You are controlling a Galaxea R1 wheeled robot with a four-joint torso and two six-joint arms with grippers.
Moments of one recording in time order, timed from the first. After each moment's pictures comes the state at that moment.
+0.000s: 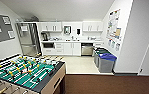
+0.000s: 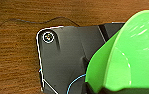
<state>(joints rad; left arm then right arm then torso) 1.49 2.78 -2.44 0.49 -0.03 -0.42 -1.61 2.92 -2.76 -0.72 0.14 0.59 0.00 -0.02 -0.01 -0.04</state>
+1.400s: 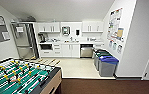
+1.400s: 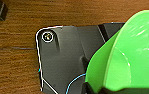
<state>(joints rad) 1.50 2.78 -2.44 0.49 -0.03 -0.42 -1.61 2.92 -2.76 -0.72 0.14 0.59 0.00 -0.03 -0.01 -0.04</state>
